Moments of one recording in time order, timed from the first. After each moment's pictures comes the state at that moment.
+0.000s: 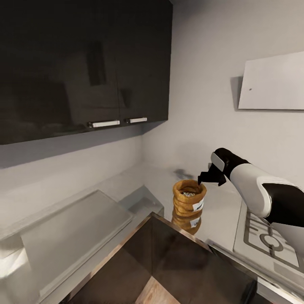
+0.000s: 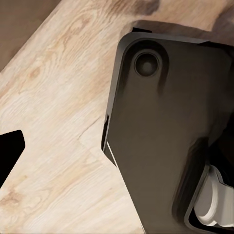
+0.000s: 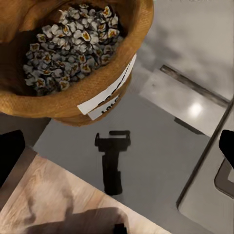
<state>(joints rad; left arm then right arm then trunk) 0.00 0.02 0.17 -0.06 0.01 0.00 0.06 -1.47 -0.07 -0.04 -0.08 -0.04 1.03 -0.11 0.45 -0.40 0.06</state>
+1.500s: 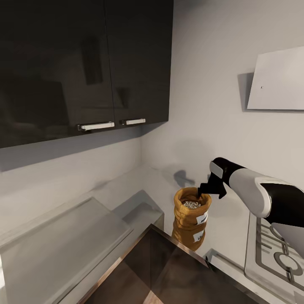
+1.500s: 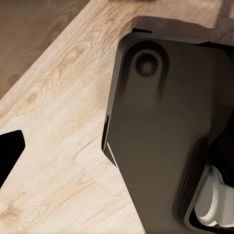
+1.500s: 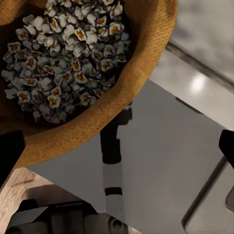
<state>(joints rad) 0.00 0.02 0.16 -0.06 0.01 -0.01 0.06 -1.47 -0.07 -0.04 0.07 -0.04 1.04 -0.11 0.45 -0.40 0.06</state>
